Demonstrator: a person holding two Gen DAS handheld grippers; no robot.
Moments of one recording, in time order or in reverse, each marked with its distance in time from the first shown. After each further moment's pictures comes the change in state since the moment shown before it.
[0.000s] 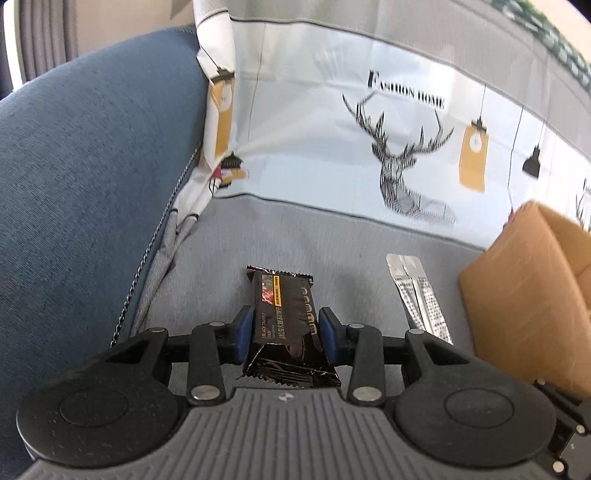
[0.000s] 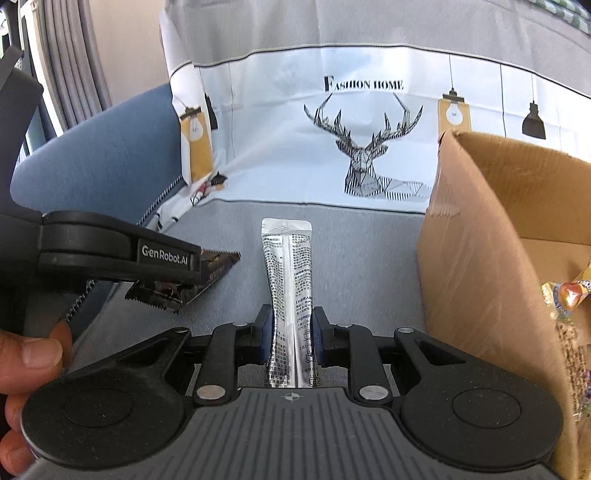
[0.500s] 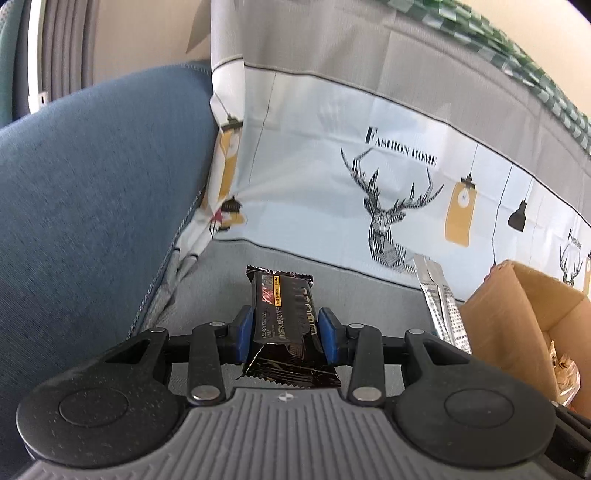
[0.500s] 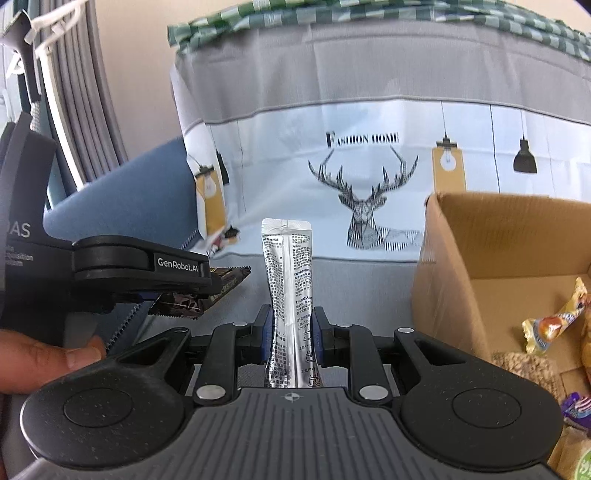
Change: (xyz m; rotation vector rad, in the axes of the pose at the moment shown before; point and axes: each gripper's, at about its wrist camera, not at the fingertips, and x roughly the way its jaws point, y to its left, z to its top) left arm -0.023 0.004 0.008 -0.075 -0.139 -0.036; right arm -0.033 -0.004 0.006 0.005 -0.144 0.044
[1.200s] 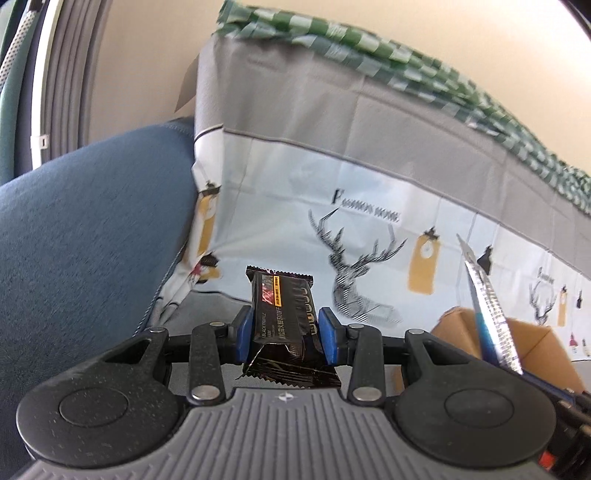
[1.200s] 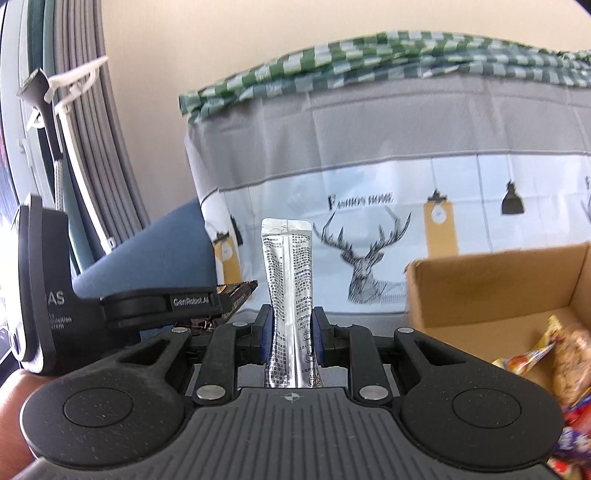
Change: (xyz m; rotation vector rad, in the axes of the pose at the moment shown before) left arm -0.050 -0.021 0.005 -0.018 -0.180 -0.070; right arm -0.066 -0.014 0.023 0.042 -0.147 0.037
